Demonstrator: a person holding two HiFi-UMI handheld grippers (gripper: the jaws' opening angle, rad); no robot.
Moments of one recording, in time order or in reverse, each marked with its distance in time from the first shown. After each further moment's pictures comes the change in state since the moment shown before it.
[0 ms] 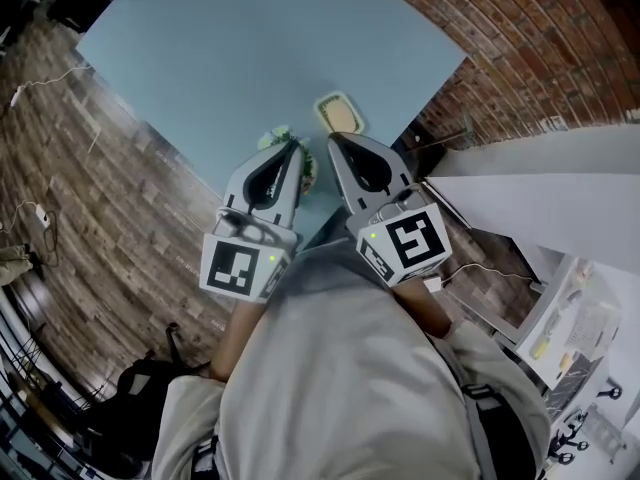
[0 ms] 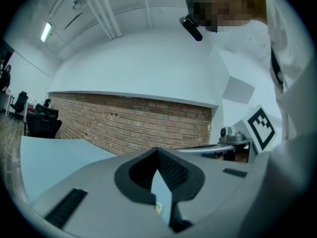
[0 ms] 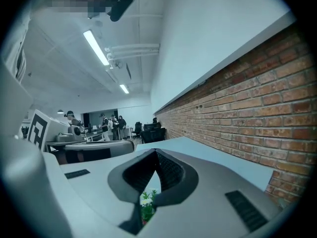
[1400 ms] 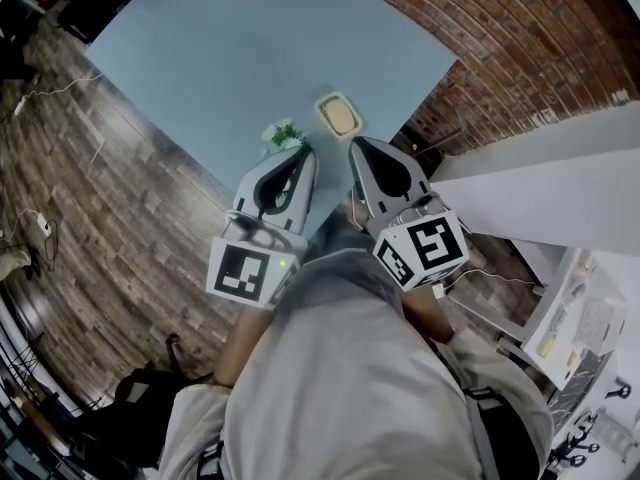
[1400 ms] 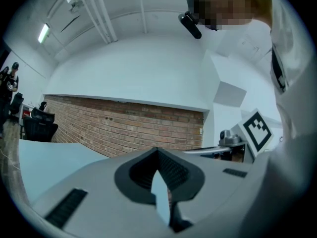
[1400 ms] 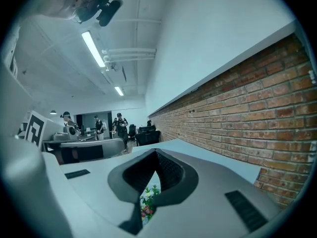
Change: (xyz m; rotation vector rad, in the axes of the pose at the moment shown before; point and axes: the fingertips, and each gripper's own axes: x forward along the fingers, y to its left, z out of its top) left arm -0.036 -0.038 0.018 0.018 -0.025 -0.051; right arm -0.051 0.012 0.009 0.020 -0.032 -0.084
